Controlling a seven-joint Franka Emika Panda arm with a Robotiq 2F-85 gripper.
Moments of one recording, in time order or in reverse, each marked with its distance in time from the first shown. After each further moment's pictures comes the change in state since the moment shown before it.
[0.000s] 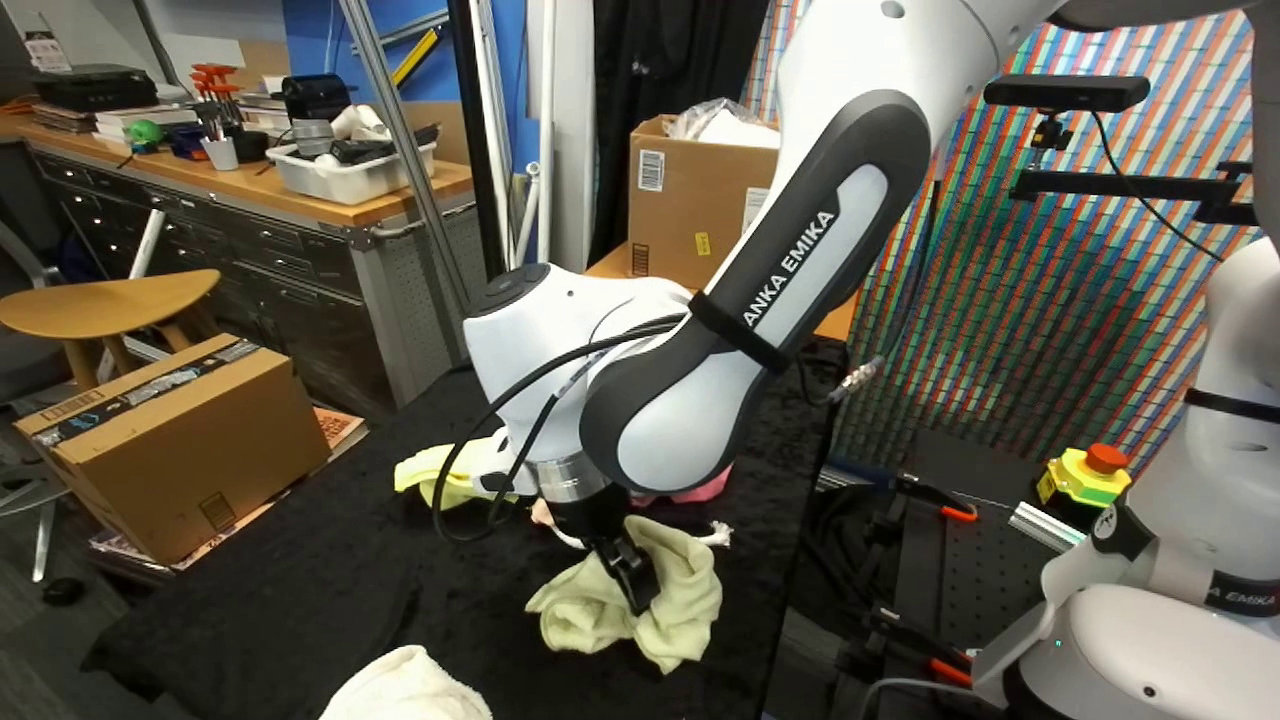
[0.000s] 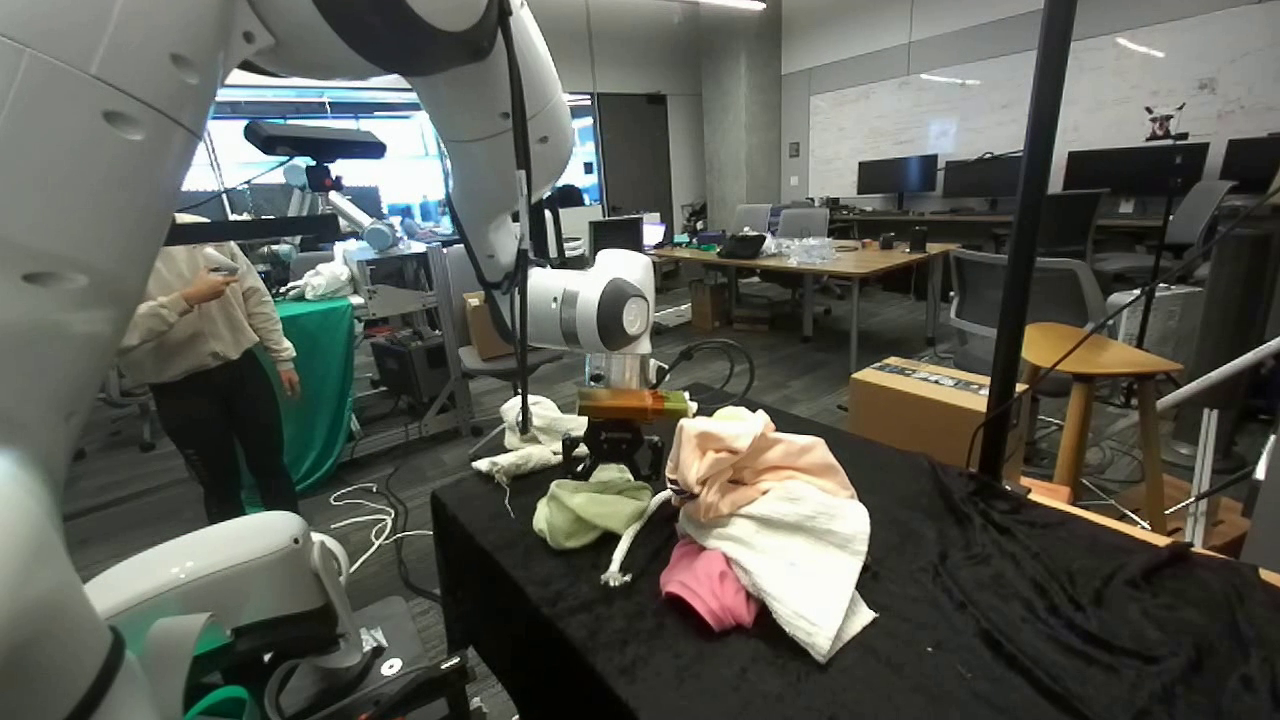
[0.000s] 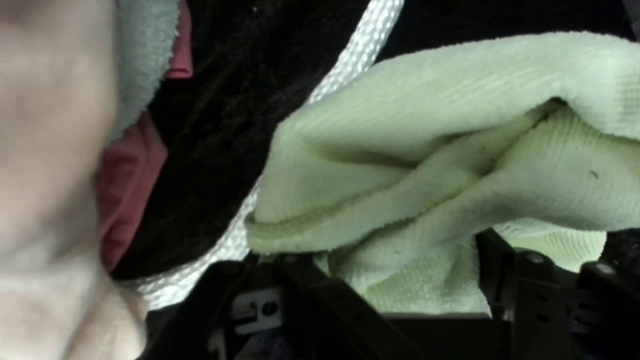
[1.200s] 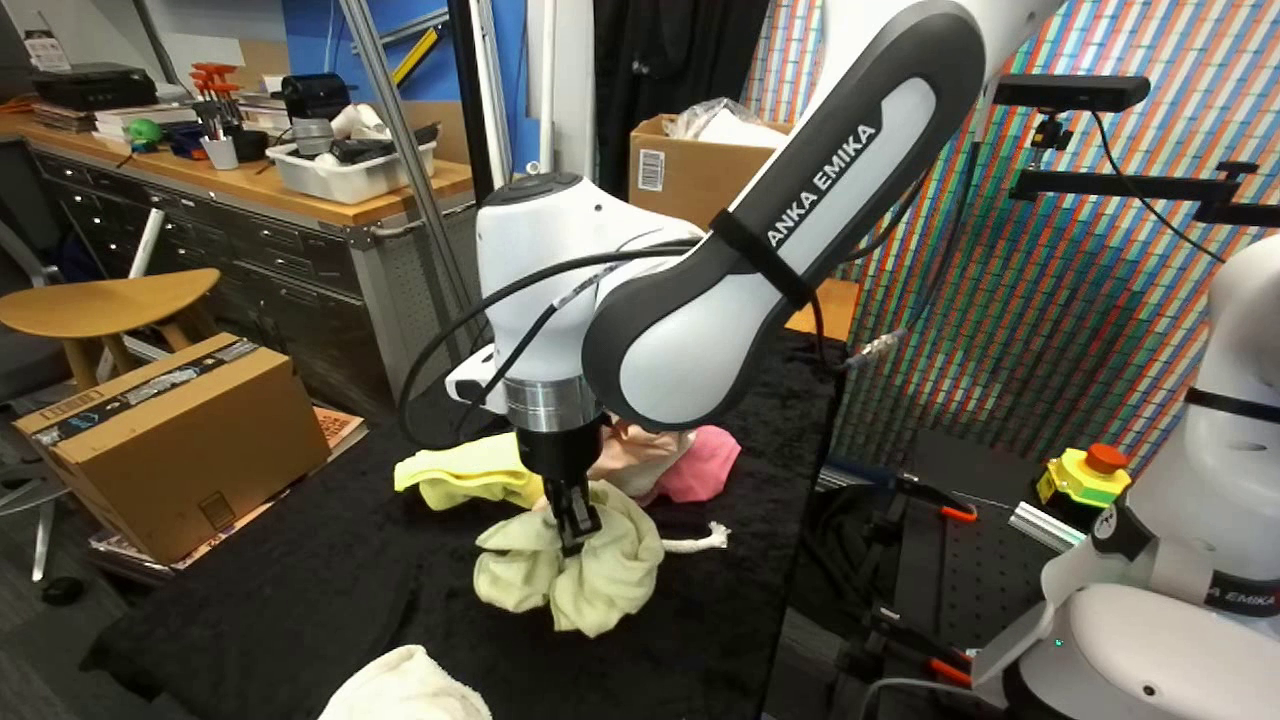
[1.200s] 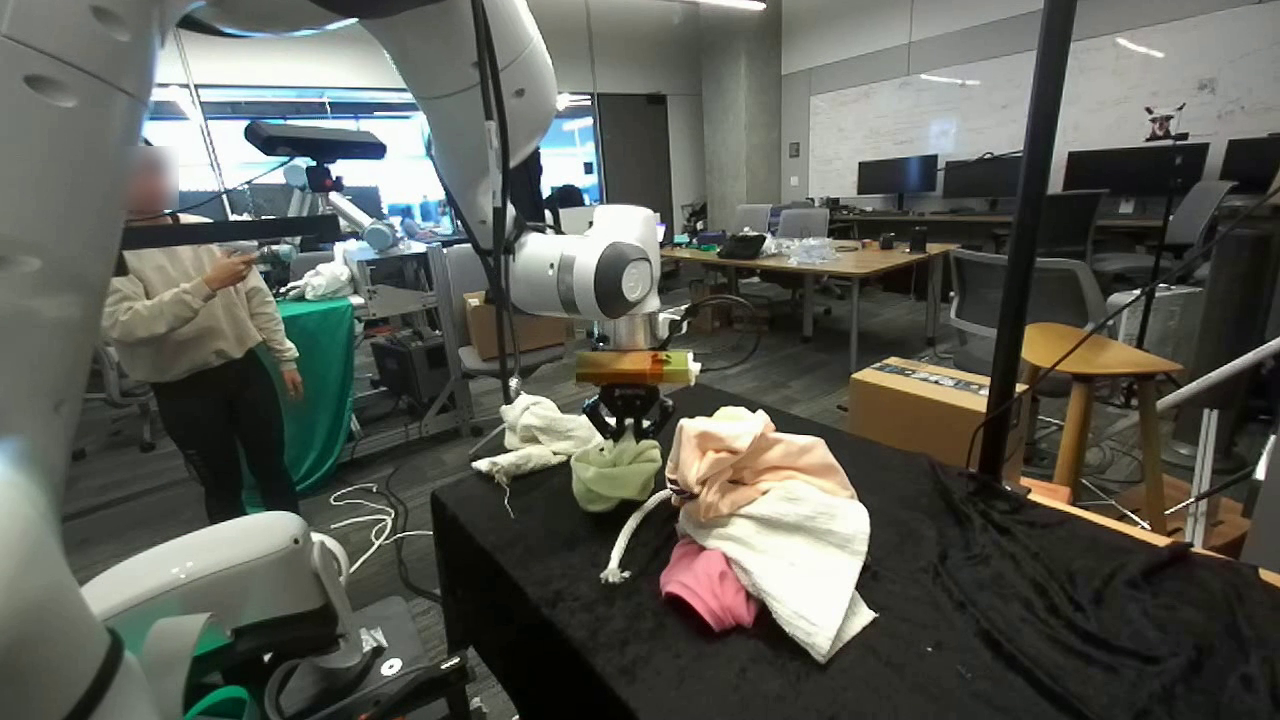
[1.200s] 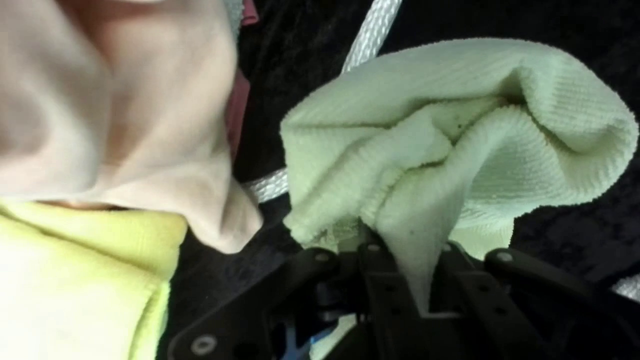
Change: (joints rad) arm -0.022 -0.109 -0.001 -0.032 0.056 0.147 0.134
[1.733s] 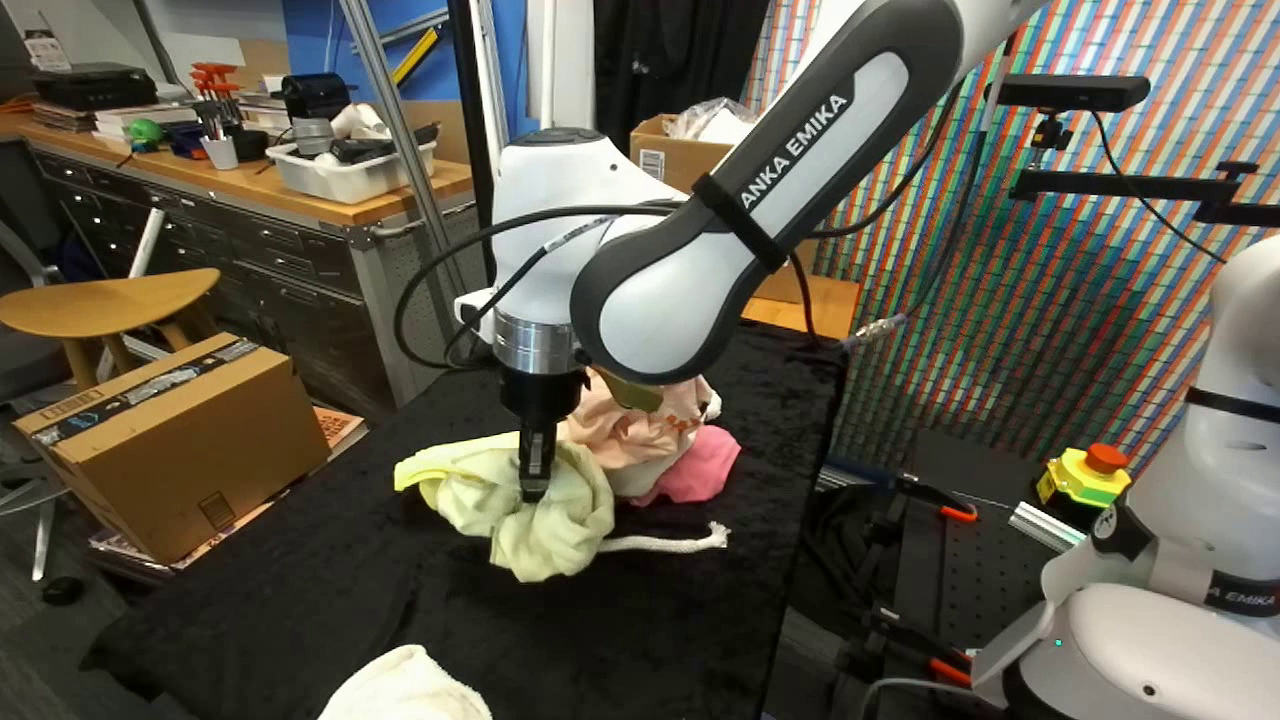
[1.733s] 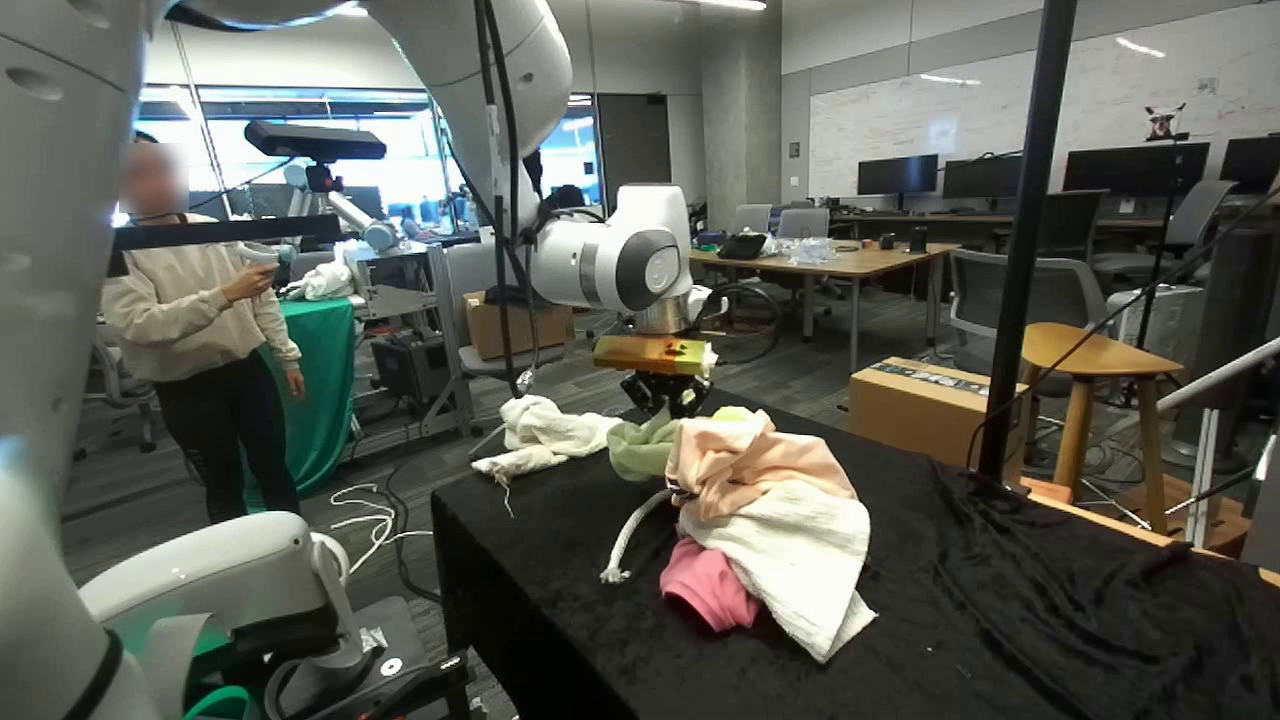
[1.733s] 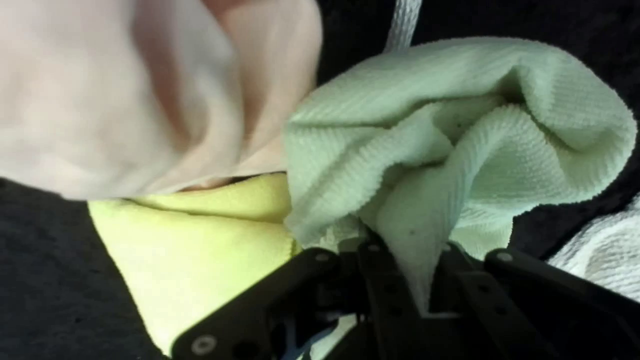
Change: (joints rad) arm -0.013 -0.015 -0.059 0.019 0.047 0.130 0.209
